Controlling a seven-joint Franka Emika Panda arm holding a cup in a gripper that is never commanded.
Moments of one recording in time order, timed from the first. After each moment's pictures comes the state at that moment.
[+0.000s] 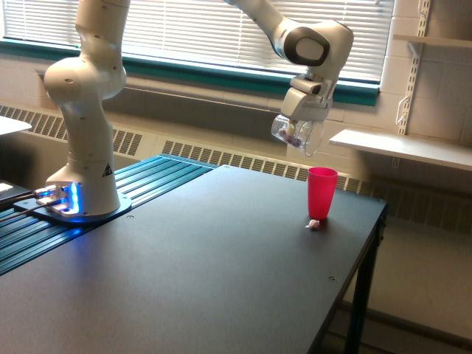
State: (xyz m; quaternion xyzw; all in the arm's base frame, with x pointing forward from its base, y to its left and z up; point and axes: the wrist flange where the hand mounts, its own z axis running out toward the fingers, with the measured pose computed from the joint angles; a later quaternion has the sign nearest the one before) arm 0.481 0.319 0.330 0.87 -0.48 -0.08 0.10
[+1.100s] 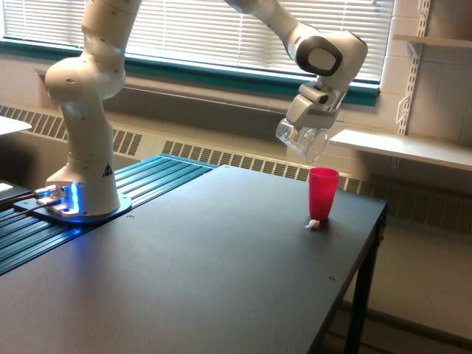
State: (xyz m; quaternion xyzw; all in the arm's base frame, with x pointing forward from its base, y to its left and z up) arm 0.502 0.325 0.312 0.85 -0.50 -0.14 0.12
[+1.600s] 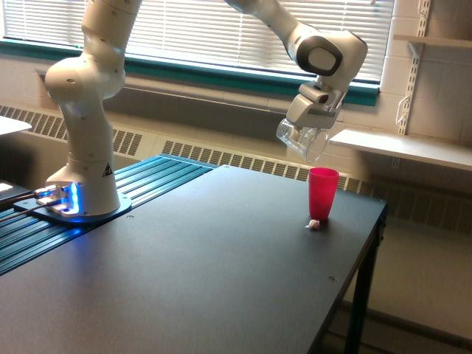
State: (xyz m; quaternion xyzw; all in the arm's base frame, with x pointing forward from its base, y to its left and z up) arm 0.502 0.325 0.310 0.85 -0.51 -0.12 0.12
